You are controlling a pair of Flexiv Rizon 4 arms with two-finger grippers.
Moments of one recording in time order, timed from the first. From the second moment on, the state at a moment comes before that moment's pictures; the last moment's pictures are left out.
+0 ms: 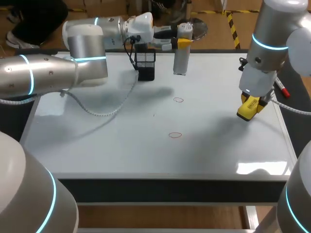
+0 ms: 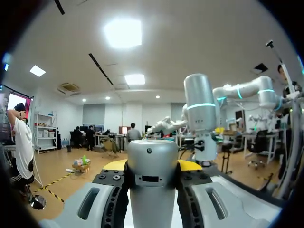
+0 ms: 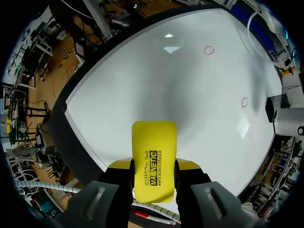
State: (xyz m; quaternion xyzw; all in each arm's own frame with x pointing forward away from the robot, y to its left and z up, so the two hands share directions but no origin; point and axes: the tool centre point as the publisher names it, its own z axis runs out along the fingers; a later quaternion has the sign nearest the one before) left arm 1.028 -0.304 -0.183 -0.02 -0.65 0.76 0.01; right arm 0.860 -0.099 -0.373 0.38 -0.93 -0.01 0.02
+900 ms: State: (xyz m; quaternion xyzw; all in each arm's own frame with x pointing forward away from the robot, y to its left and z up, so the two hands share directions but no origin) left arm 1.091 -0.312 -0.162 -0.02 -0.66 0.75 -0.01; right arm 0.860 -0.099 -0.373 0.38 -0.93 -0.01 0.02
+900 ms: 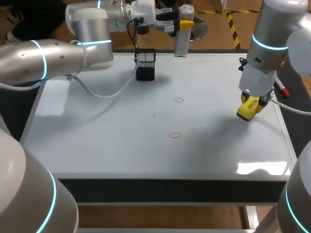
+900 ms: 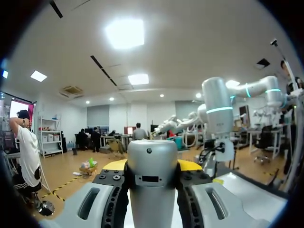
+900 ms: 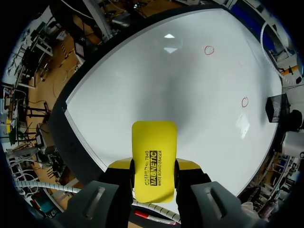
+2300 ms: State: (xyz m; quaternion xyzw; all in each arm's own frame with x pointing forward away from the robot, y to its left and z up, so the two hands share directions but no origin) left arm 1.102 -0.311 -0.166 -0.02 -0.66 0.75 -0.01; right arm 0.903 0.046 -0.377 0.57 -0.82 -0.03 0.01
